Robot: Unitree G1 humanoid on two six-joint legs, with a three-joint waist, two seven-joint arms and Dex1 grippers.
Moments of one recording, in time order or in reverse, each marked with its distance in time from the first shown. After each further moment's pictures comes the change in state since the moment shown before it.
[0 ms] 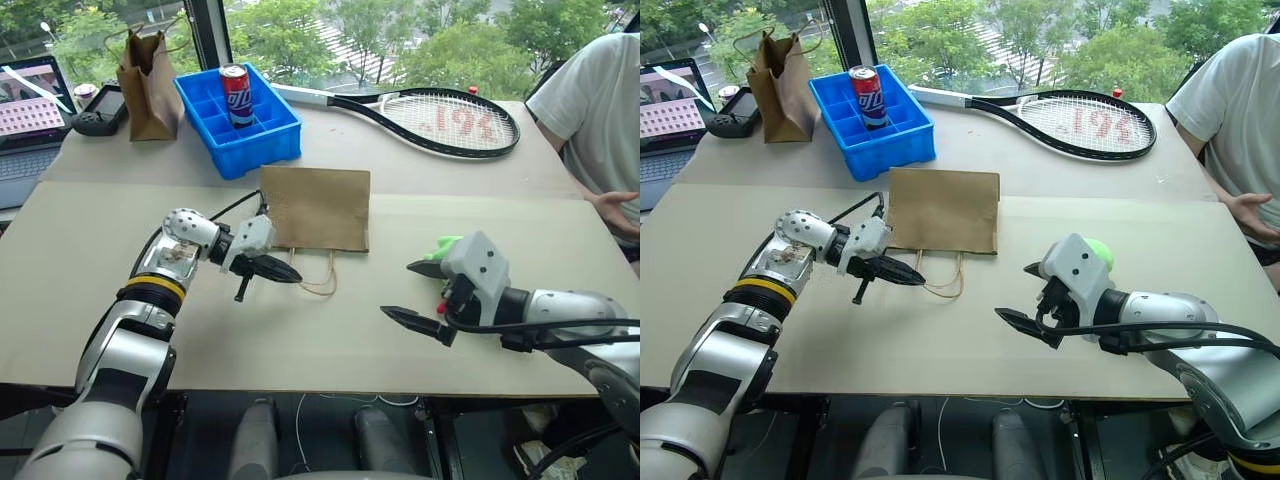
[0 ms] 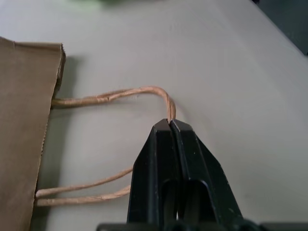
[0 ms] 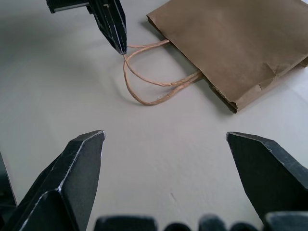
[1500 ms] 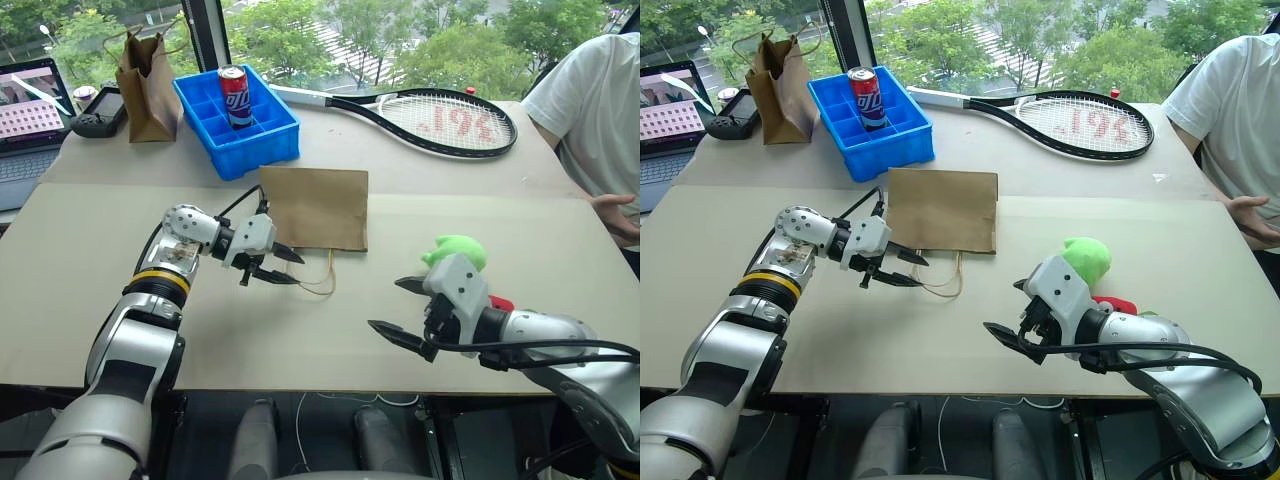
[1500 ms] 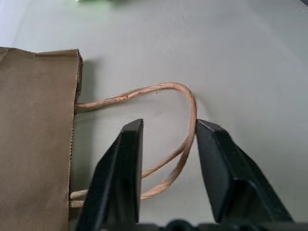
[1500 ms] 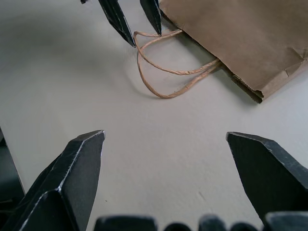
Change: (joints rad) left arm -0.055 -0.075 0.078 0.251 0.183 -0.348 0.003; right arm 0.062 0.098 0.074 -0.051 -0.082 0.004 -0.060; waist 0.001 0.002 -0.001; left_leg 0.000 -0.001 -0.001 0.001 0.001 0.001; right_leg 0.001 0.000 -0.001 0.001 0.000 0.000
